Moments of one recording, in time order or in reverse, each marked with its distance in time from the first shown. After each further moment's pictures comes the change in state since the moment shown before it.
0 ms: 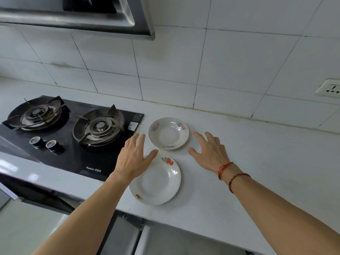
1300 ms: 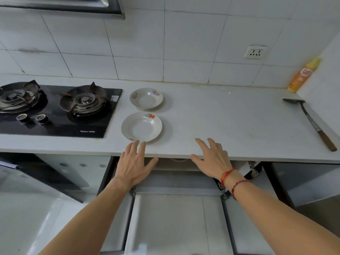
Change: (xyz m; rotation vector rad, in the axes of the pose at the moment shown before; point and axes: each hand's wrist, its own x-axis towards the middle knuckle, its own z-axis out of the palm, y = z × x) left_hand -0.259 0.005 0.003 0.031 -0.114 0.235; right_hand -0.318 -0.005 0.044 -0.083 0.015 0.245
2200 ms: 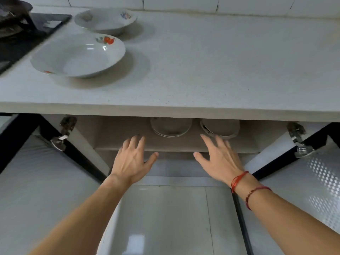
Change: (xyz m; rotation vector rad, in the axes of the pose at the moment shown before) left_hand 0.079 0.003 0.344 0.015 -0.059 -0.005; right_hand 0.112 0.149 0.295 0.011 0.028 0.007
